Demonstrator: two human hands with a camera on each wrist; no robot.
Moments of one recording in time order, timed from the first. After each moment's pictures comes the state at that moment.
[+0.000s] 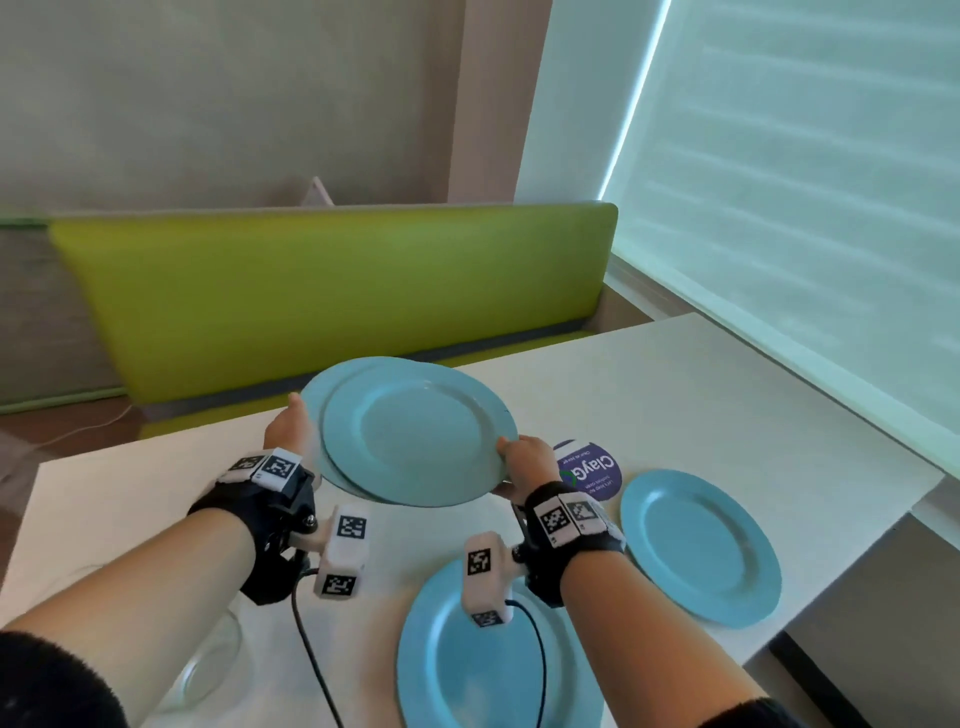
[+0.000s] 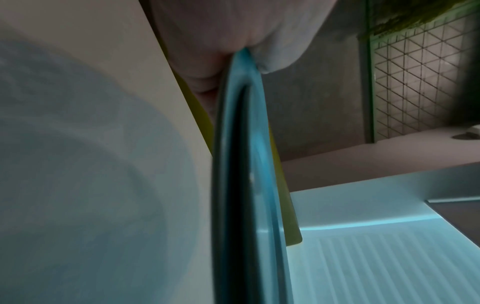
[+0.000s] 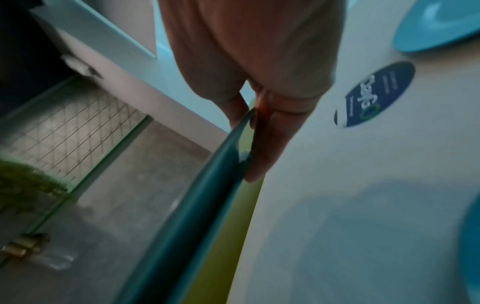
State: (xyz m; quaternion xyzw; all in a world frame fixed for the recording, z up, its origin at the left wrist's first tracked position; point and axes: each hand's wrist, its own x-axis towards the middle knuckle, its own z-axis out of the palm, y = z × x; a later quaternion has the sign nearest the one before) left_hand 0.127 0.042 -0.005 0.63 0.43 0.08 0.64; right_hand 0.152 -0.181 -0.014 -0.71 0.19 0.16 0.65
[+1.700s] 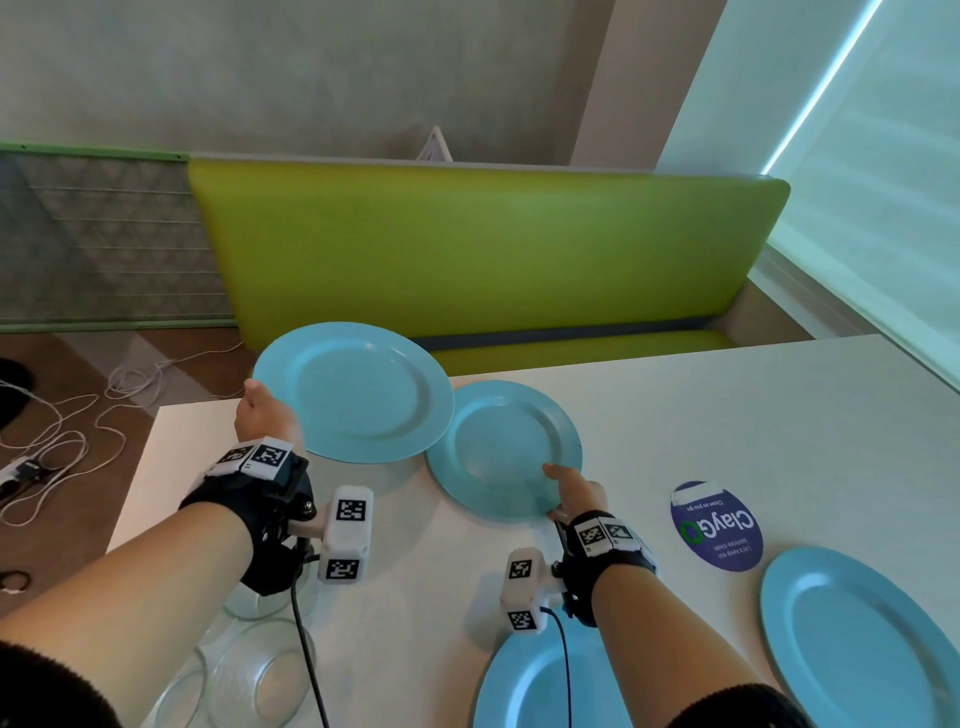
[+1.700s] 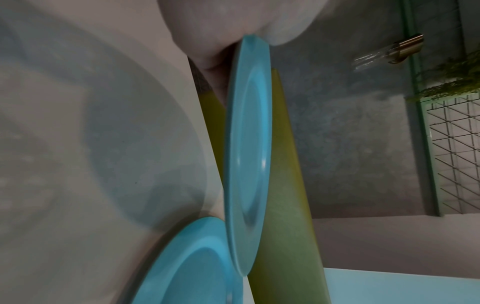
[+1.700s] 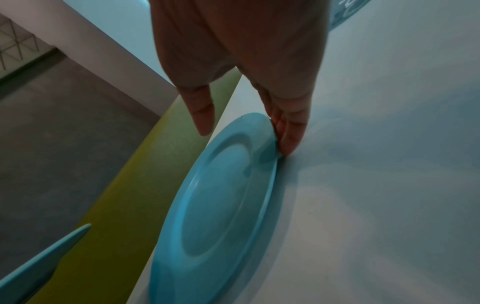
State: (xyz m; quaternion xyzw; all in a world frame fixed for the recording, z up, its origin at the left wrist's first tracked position) left_hand 0.147 0.168 -0.053 0.54 0.57 0.24 0.57; right_hand 0.228 -0.117 -0.115 -0.70 0.30 0.22 0.61
